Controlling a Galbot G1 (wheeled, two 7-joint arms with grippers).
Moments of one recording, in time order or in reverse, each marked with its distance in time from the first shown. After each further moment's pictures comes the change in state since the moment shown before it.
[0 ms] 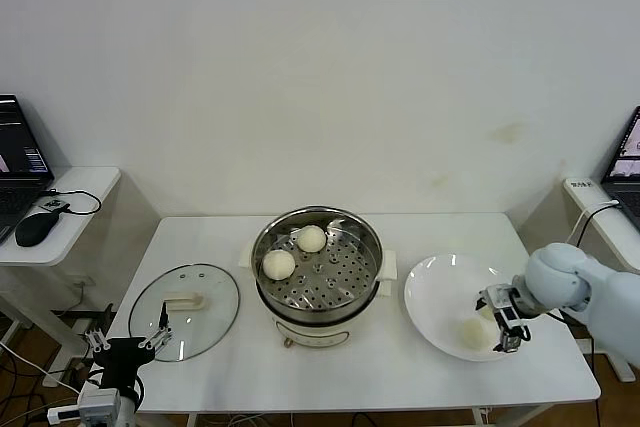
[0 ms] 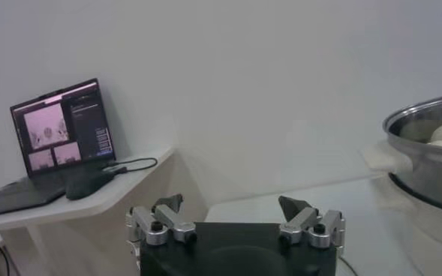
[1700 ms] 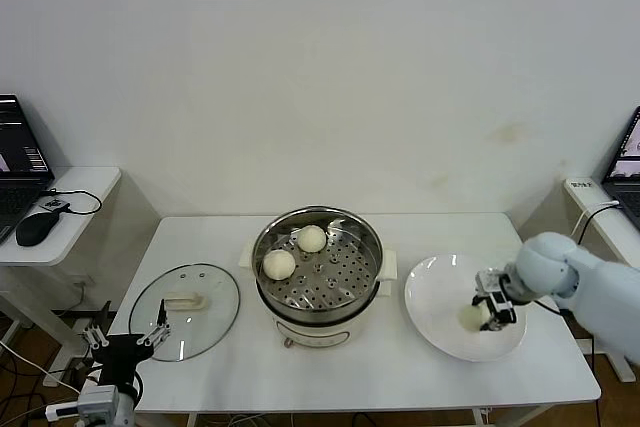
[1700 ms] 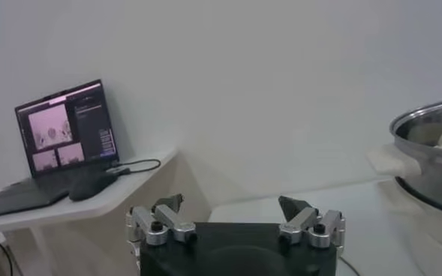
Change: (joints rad) left arm -0.014 0.005 0.001 -0.006 -0.007 -0.001 -0.003; right arm 0.152 0.036 -0.019 -0.030 0.082 -0.048 -0.023
